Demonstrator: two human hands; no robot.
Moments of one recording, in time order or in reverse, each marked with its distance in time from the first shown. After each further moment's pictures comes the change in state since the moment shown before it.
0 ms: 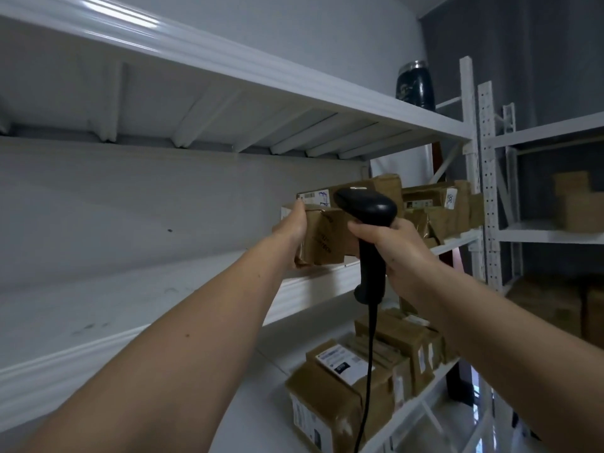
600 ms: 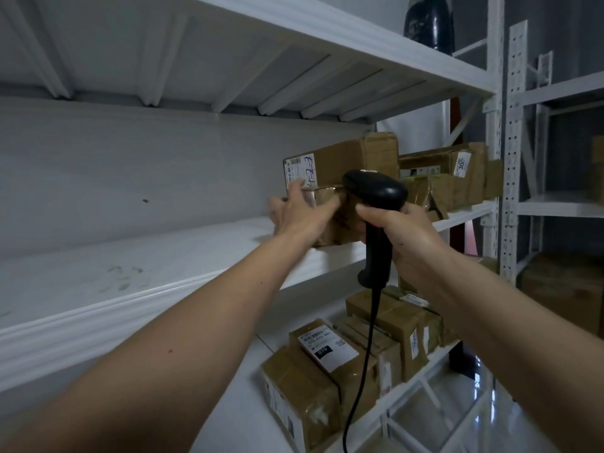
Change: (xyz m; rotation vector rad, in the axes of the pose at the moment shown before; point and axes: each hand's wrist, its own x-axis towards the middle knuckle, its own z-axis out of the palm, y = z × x) left_hand 0.058 -0.041 0.065 0.506 0.293 0.413; right_hand 0.061 0.045 -0.053 0.053 -0.002 0.059
